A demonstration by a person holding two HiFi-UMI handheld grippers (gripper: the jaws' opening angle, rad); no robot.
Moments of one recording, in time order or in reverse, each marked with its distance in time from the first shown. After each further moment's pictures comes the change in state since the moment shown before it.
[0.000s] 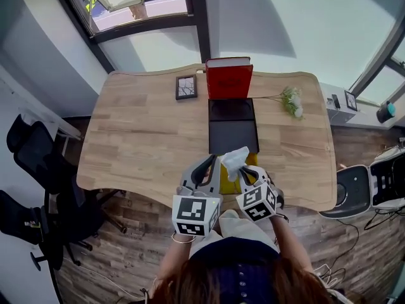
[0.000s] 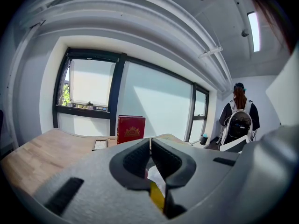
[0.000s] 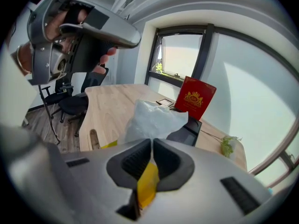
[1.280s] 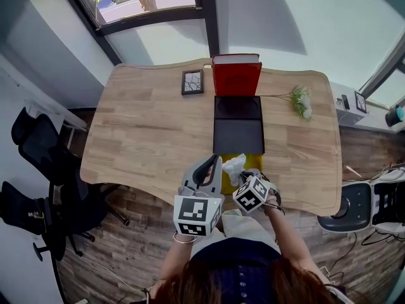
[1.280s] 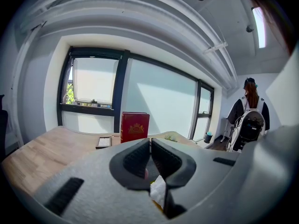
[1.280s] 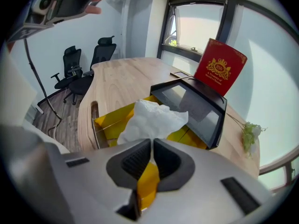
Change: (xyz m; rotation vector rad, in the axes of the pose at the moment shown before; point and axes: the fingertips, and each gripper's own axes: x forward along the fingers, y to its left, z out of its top) left arm 0.012 0.010 -0.009 -0.008 0.036 0.052; right arm 0.071 0.027 -0.071 -0.078 0.275 0.174
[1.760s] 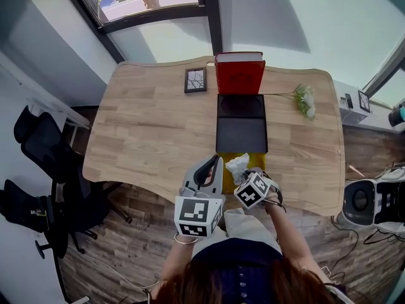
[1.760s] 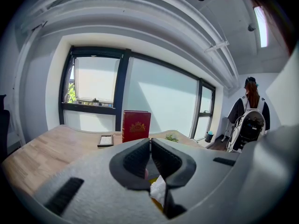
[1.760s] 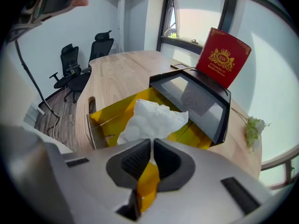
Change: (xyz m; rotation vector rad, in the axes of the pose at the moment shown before) left arm -0.004 0.004 -0.005 -0.006 0.017 0.016; right arm 0.013 0.001 -0.009 0.019 0.071 0.023
